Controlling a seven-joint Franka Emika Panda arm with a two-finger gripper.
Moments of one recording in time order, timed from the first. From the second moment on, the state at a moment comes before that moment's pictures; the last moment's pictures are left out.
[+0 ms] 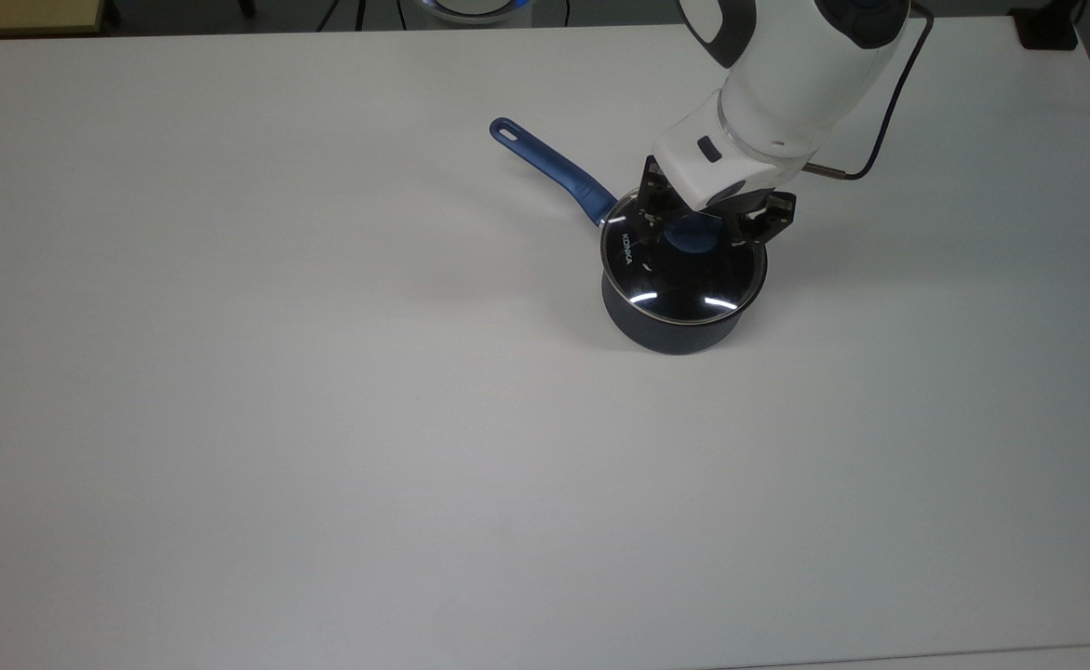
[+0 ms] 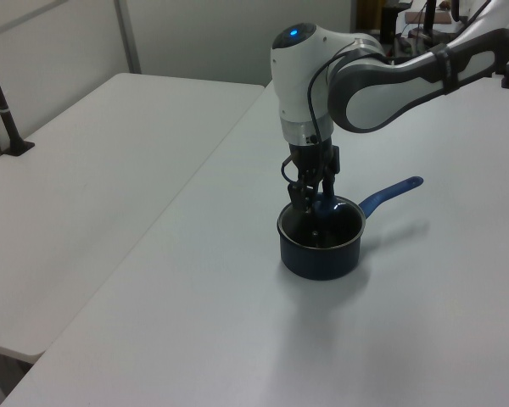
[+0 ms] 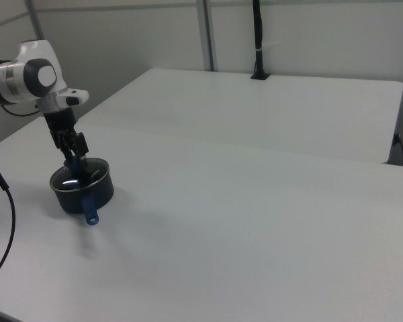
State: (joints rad) arm 0.59 0.49 -0.20 -1.40 -0.01 1.76 0.61
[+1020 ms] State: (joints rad) arm 0.46 0.34 -0.21 -1.38 -0.01 1.65 0.48
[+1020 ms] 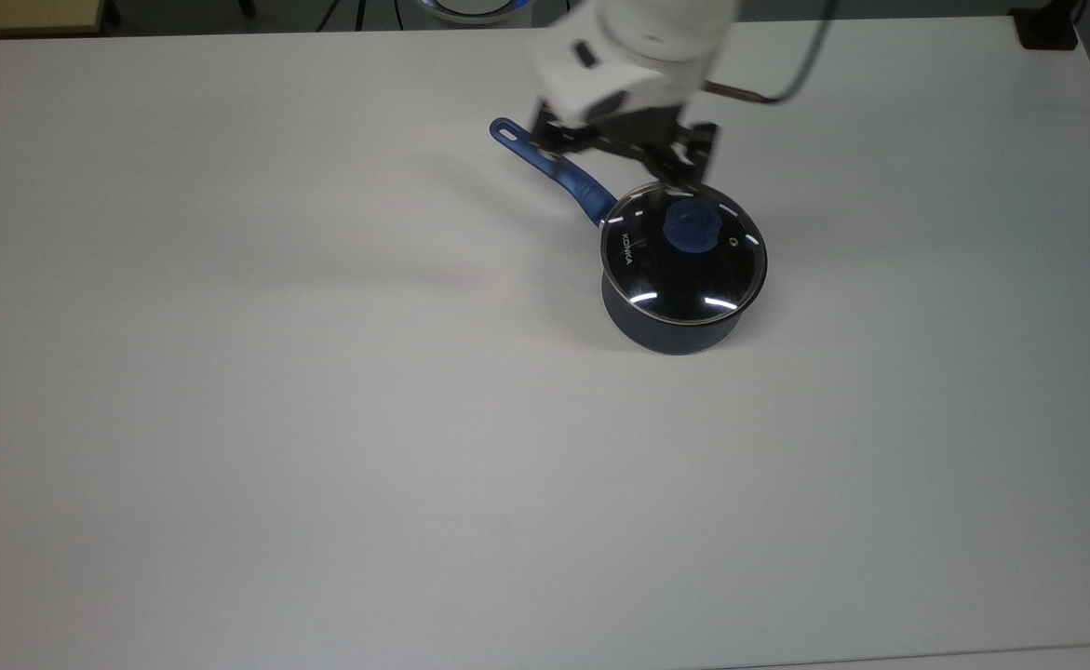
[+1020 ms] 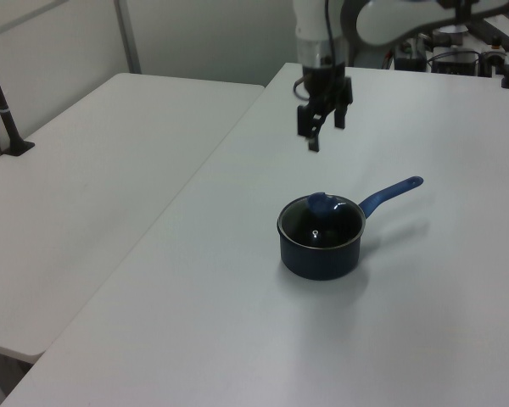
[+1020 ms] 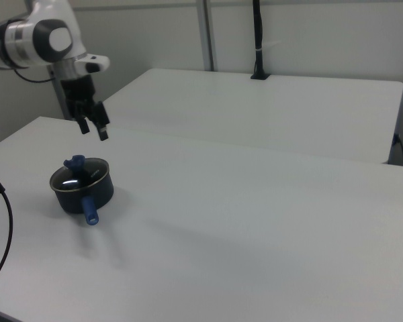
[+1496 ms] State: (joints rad) arm 0.27 0.25 -0.22 -1.42 -0.01 1.57 0.20
